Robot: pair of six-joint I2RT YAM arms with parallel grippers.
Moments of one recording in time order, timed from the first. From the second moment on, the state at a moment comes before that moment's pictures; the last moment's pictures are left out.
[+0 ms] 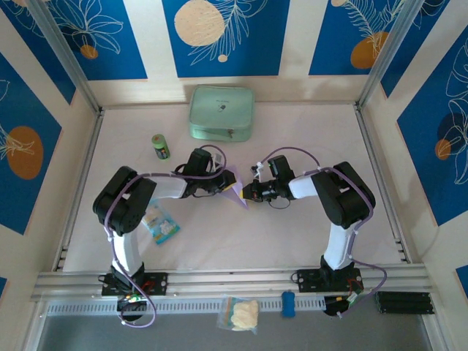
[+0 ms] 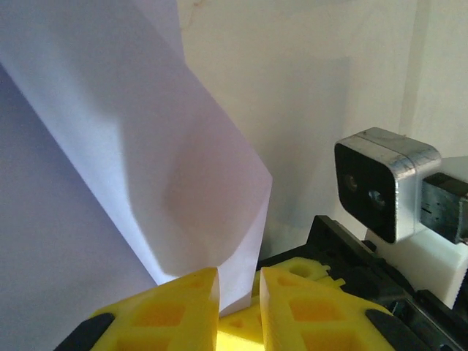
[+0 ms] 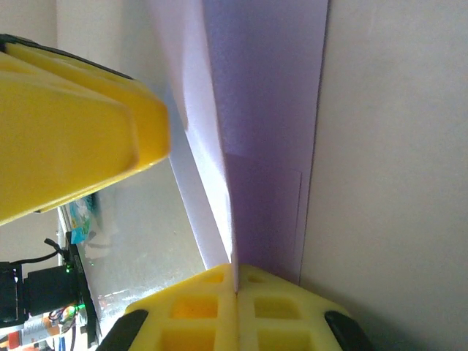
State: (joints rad) left arm -0.55 1.89 0.94 0.24 0.54 -0.99; right arm 0.42 1.87 0.79 0.16 -0.79 0.53
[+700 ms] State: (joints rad) left arm -0.55 1.92 0.94 0.28 0.55 -1.01; right arm 0.41 1.91 0.87 0.01 -0.84 0.51
